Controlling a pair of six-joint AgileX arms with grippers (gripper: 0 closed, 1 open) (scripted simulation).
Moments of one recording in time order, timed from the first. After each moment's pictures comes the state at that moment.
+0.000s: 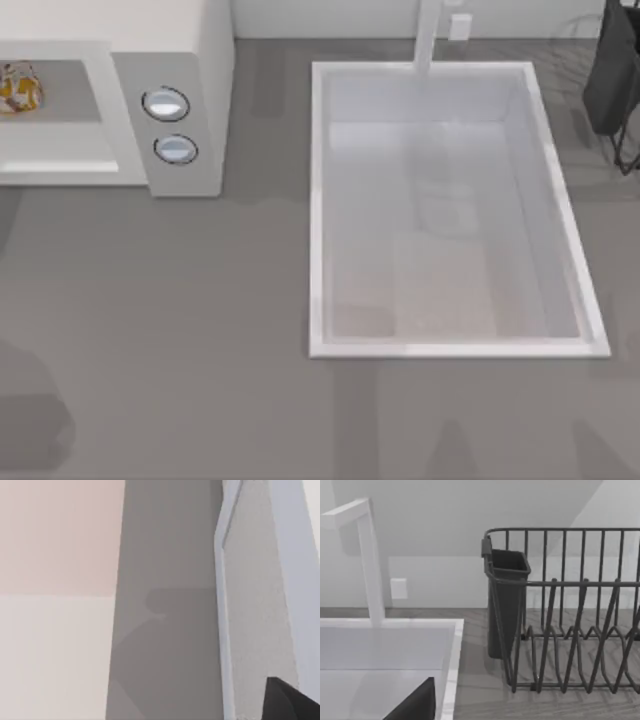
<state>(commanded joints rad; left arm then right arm) 0.90 1.45 1.11 -0.61 0.65 0.68 0.00 0.00 0.00 0.00 0.00 0.00</state>
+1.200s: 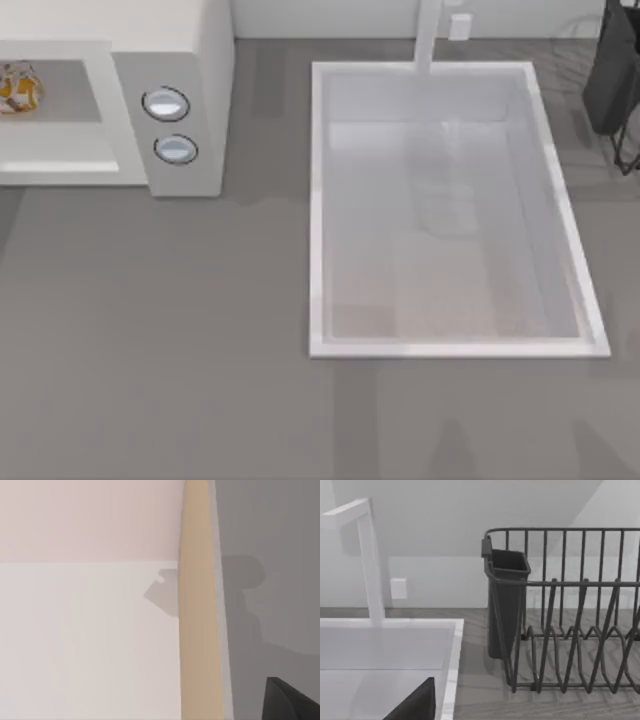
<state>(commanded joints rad) 1.05 1.81 1.28 -0.60 0.67 0.93 0.00 0.00 0.00 0.00 0.00 0.00</state>
